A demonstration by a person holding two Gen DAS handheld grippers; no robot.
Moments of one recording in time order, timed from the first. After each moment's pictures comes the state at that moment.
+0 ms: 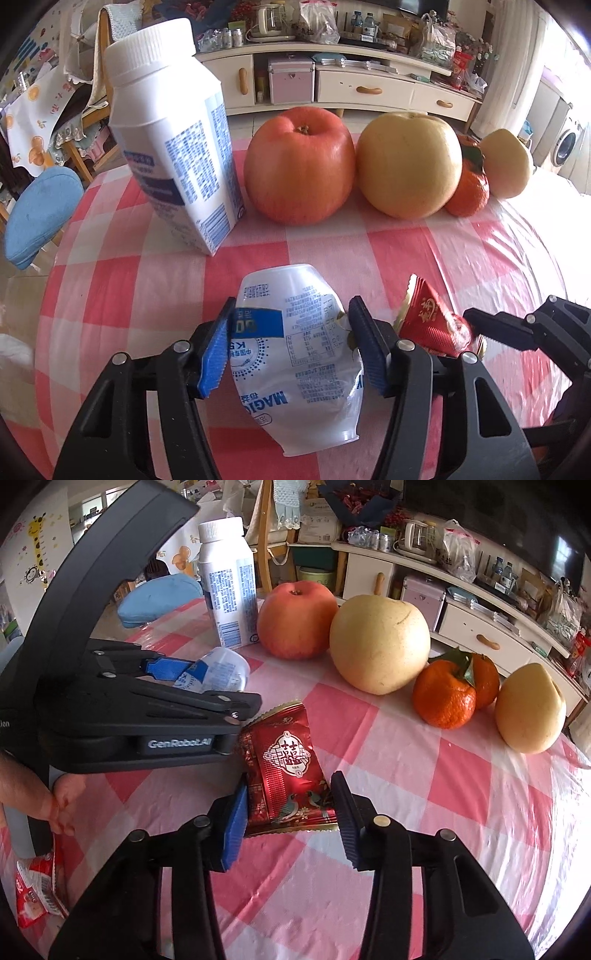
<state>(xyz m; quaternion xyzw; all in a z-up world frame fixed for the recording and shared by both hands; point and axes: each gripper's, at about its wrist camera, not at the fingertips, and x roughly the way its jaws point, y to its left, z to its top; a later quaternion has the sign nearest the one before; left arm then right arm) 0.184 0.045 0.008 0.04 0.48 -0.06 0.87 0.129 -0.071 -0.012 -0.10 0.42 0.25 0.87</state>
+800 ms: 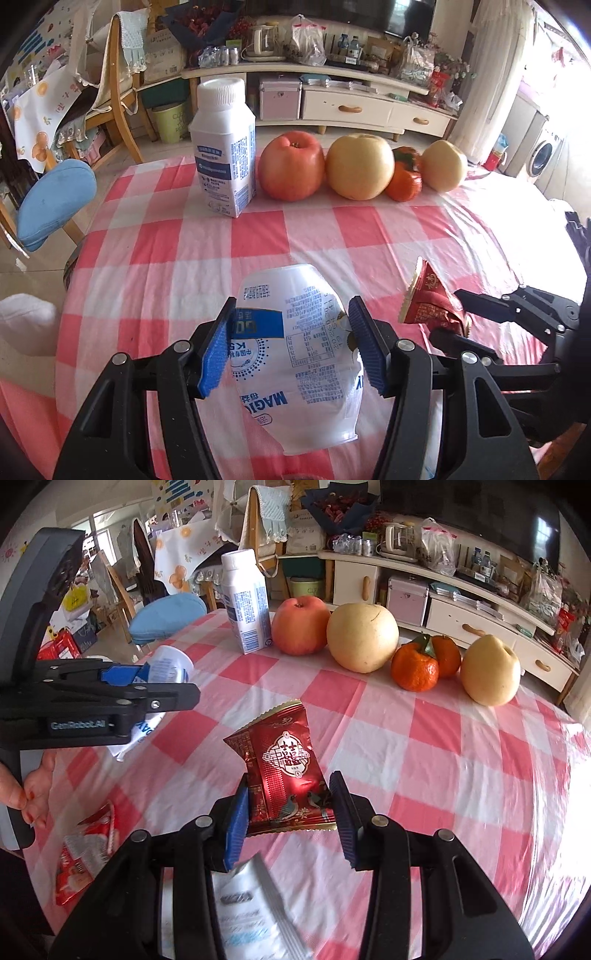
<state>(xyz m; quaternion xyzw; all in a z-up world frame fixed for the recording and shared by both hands) 0.089 0.075 0.061 0.01 0.45 -0.10 0.89 0.064 -0.097 0.019 -0.05 0.41 0.24 0.88</state>
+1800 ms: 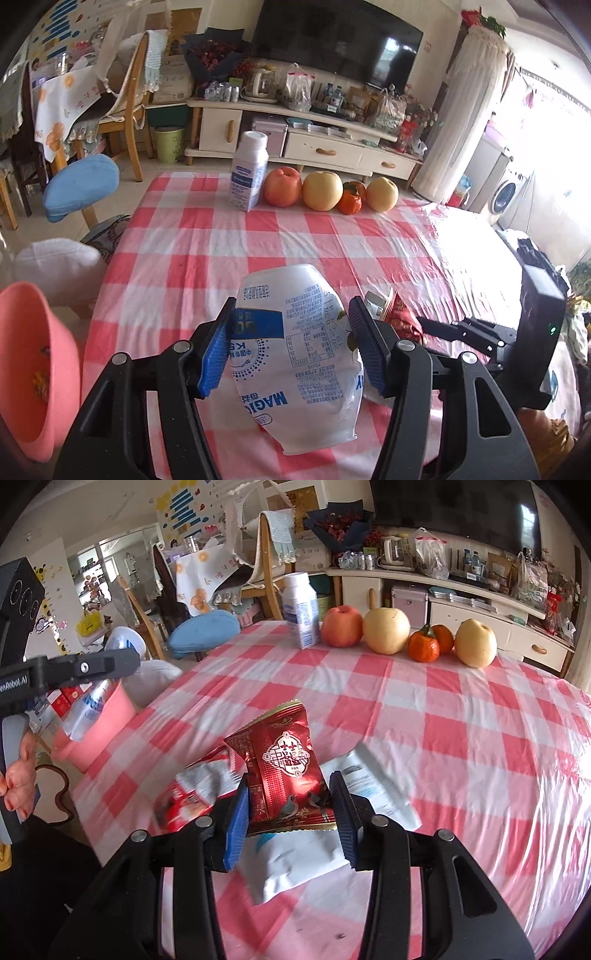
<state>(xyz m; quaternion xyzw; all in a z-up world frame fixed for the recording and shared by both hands) -0.069 0.143 0.128 -0.07 0.38 -0.14 0.91 -0.071 -0.084 0.048 0.00 0.38 0.25 0.89</state>
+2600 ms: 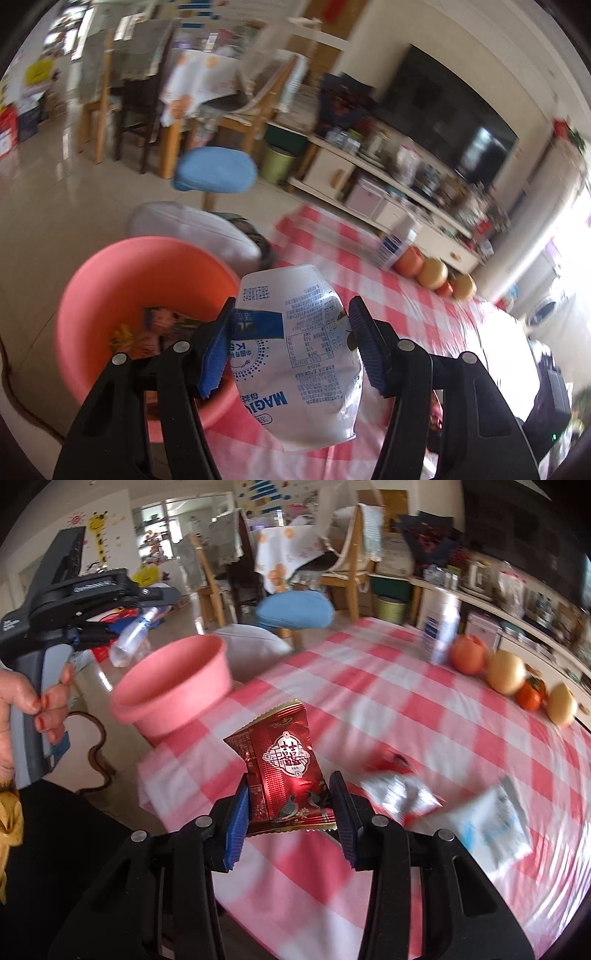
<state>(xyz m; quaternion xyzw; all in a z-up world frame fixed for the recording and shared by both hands) -0.130 0.347 0.135 -0.22 0.31 0.04 0.92 -0.125 0.072 0.066 -0.09 0.37 0.36 0.85</state>
